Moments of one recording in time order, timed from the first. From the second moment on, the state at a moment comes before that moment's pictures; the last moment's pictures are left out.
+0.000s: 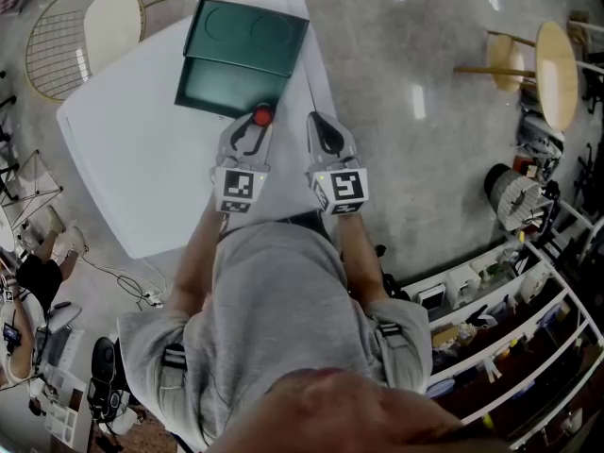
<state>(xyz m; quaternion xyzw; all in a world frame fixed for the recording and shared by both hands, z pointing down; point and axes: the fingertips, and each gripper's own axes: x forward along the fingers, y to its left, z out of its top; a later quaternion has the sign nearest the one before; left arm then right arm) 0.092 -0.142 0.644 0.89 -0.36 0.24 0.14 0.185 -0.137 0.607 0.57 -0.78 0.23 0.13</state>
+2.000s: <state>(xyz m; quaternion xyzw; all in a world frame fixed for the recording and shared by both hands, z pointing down) 0.018 -0.074 0.496 0.85 -0.52 0.10 0.07 0.163 -0.060 0.484 0.53 -0.84 0.11 0.07</state>
